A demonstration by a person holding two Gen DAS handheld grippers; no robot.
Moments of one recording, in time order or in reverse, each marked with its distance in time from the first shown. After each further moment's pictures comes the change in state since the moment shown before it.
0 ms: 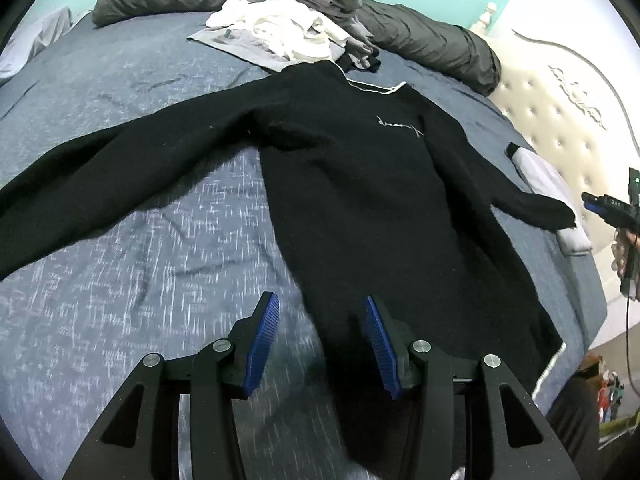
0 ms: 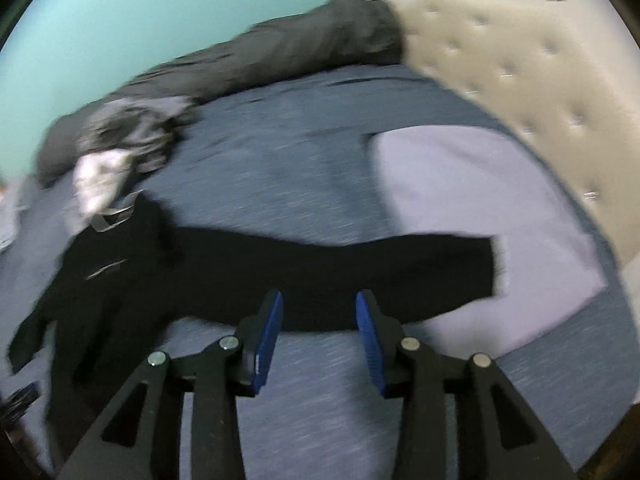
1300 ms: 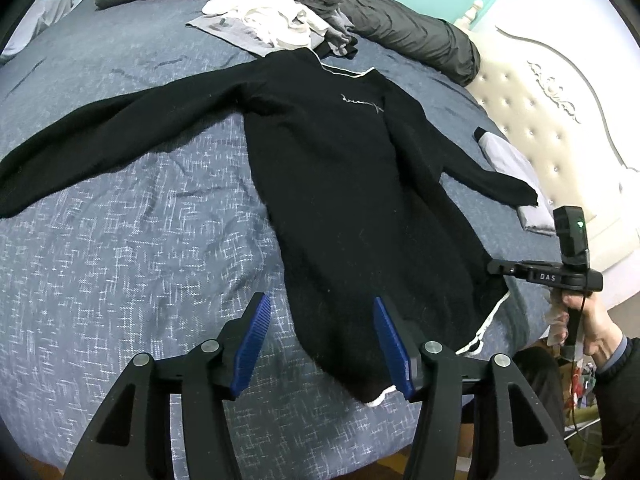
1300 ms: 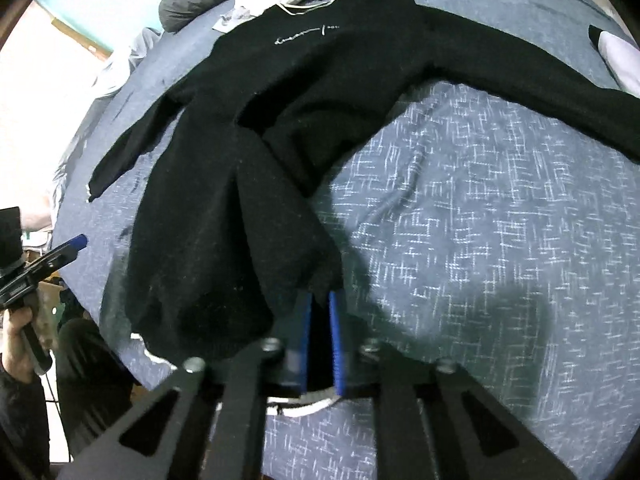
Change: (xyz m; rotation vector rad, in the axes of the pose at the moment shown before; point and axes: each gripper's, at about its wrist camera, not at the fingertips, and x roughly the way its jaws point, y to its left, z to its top) left arm -0.062 -0.022 -0.050 -0.032 0.054 -0.069; right arm 0.026 0.154 -0.166 -0.236 0.397 0.376
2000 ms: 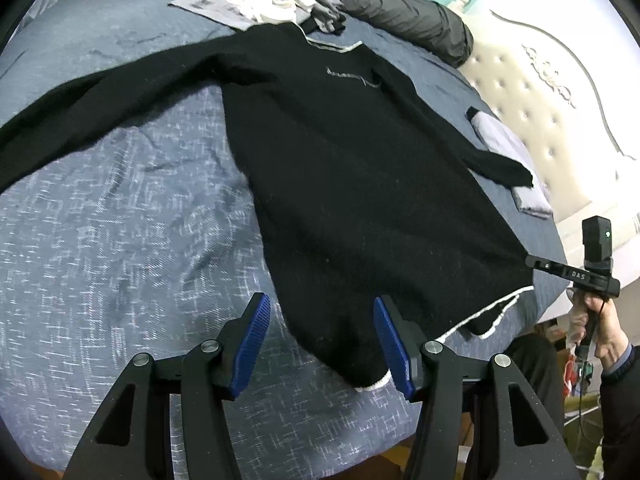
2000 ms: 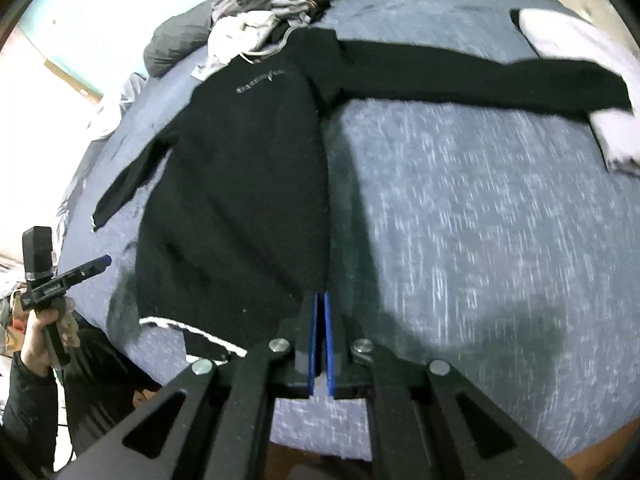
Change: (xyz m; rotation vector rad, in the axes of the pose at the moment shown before) left arm 0.029 -0.014 -0.014 0.011 0.076 -0.037; right arm -0.060 -0.054 -0.049 0.116 -0.096 -0.022
